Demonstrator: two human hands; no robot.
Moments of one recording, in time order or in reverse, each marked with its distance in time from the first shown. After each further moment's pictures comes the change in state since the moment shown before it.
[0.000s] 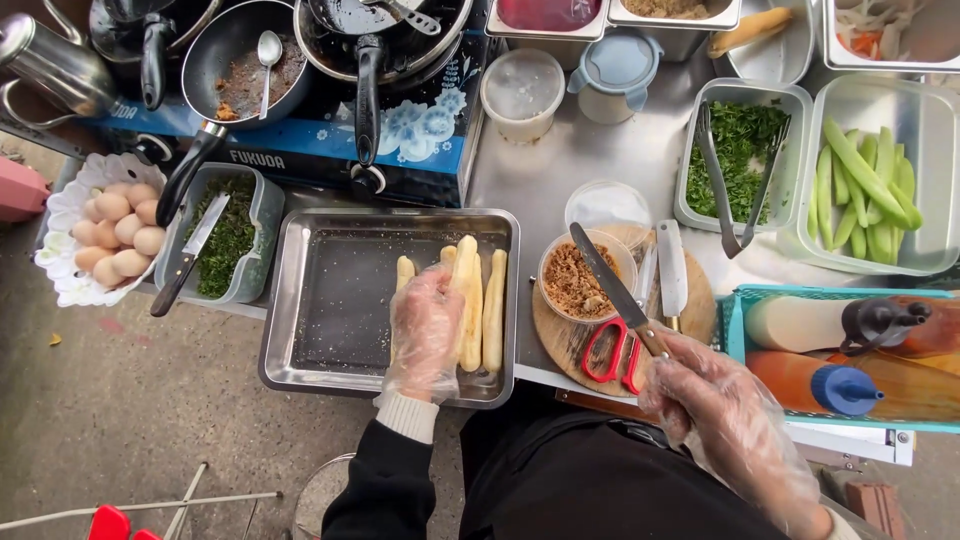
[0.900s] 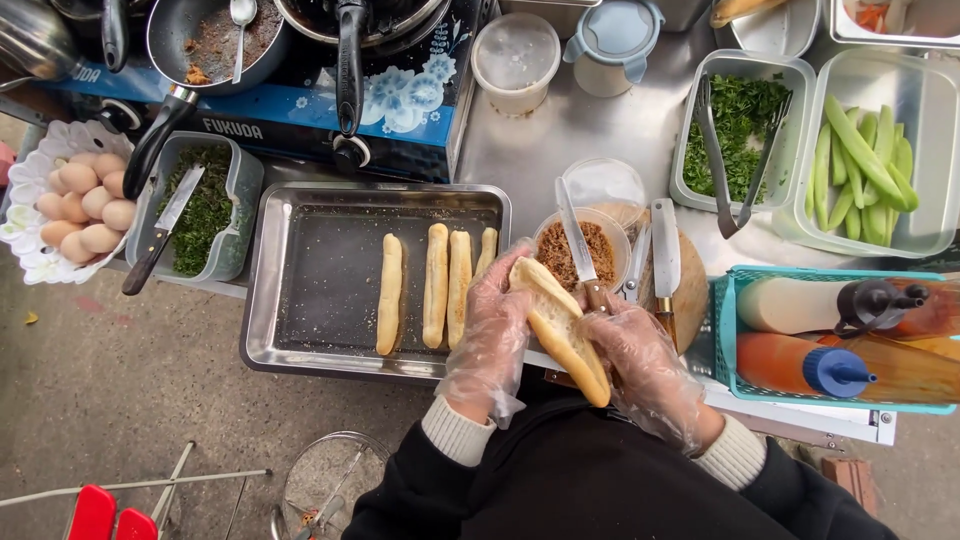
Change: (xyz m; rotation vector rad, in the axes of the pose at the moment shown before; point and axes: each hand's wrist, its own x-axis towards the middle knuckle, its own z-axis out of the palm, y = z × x) left_hand -0.052 0.111 0.004 -0.887 -0.252 -0.375; right_hand 0.049 0.005 0.066 -0.167 -0.061 0.124
